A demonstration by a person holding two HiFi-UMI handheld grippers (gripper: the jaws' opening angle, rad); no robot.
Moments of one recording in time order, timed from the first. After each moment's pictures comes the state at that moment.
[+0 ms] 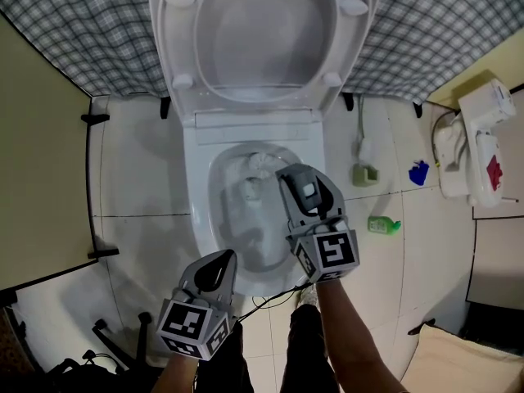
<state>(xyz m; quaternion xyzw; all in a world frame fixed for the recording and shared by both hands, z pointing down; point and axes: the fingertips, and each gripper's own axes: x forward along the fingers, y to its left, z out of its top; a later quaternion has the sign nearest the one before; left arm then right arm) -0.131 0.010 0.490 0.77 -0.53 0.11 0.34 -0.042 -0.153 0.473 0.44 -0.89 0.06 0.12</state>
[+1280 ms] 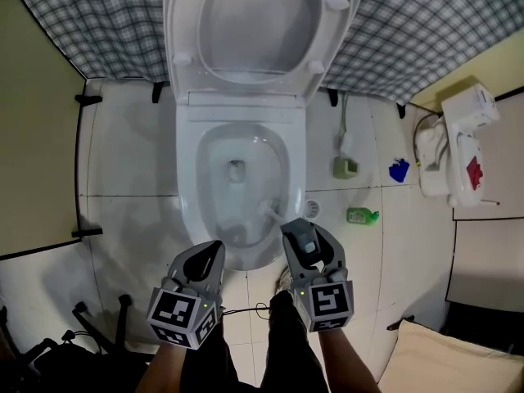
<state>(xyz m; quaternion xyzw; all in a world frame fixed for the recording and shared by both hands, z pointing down) -0.113 0.058 0.475 0.77 -0.54 0.09 0.33 0.024 0.001 0.466 0.43 -0.85 0.10 0.29</state>
